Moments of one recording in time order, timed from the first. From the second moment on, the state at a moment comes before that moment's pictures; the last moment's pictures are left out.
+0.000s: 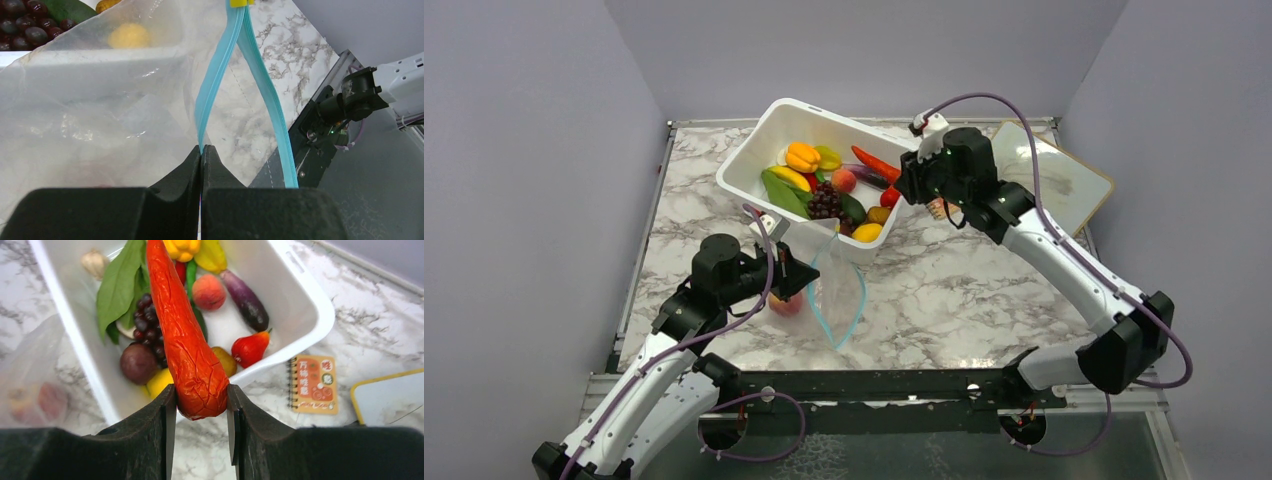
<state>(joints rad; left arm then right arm) -0.51 0.63 0.64 -0.33 0.46 -0.32 0.57 1.42 1.34 -0.36 -0.01 -0.01</state>
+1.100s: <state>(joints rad) -0.51 0.65 0.64 -0.33 0.42 -0.39 0.57 0.89 1.07 -0.68 -0.78 0.17</state>
